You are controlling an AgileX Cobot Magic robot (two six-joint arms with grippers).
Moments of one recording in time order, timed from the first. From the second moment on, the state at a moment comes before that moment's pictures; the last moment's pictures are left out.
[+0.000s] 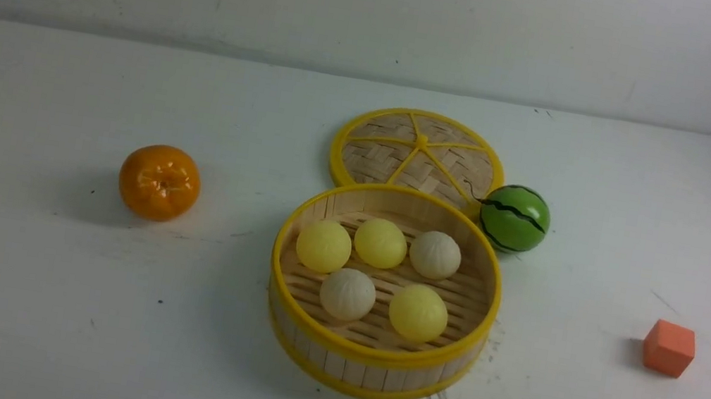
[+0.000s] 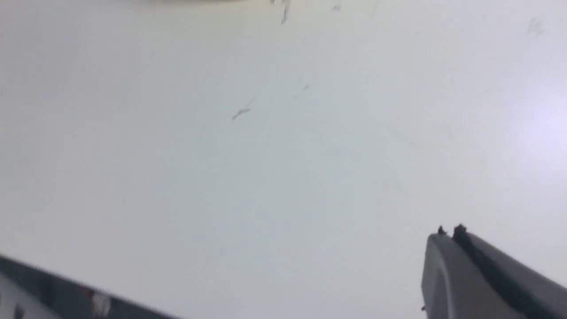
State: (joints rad) right arm 0.27 0.68 -0.87 0.18 1.20 0.02; left arm -0.62 0.14 -0.17 -0.14 0.29 -0.21
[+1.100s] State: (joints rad) right arm 0.07 -0.01 0.02 -0.12 0.39 0.24; left arm -0.62 0.14 -0.17 -0.14 0.29 -0.21
